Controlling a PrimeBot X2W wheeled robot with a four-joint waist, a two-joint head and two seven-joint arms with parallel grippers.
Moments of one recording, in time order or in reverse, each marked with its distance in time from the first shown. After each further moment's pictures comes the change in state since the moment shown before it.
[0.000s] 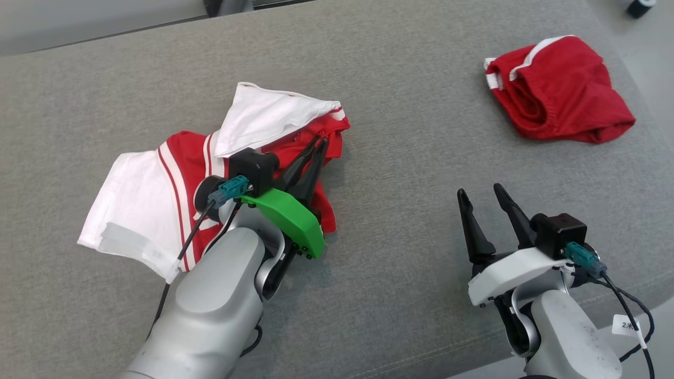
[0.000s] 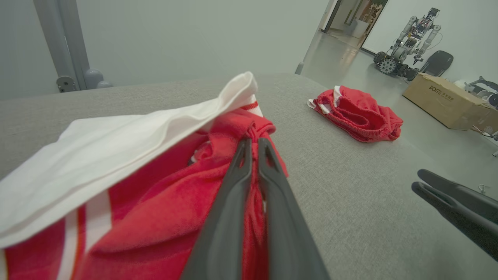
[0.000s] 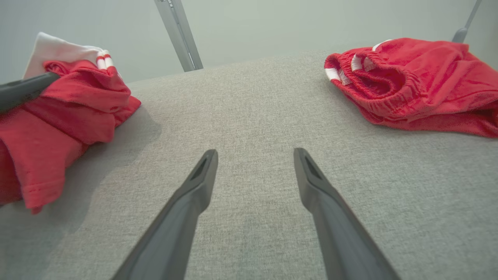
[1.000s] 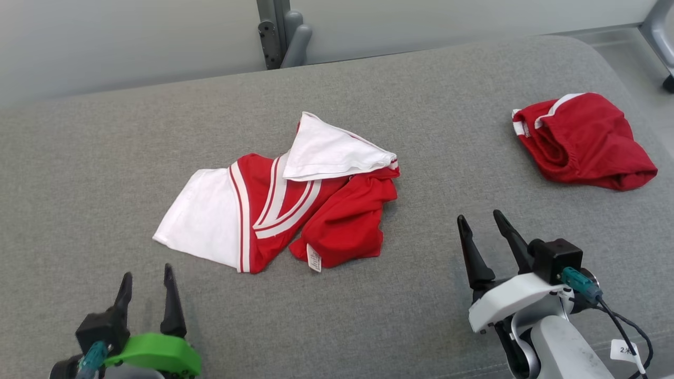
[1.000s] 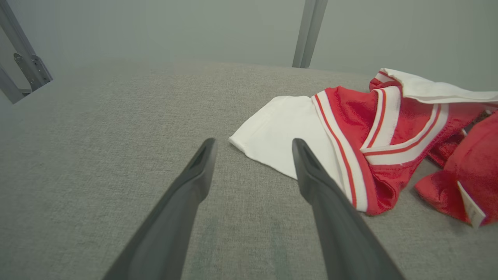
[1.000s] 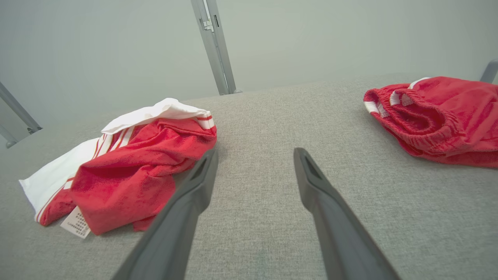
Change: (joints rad) left arm 0.623 0.031 0.675 -0.341 0.378 0.136 -0.003; right arm 0.077 0.006 -0.003 -0.020 -0.020 0.000 0.000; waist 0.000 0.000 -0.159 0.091
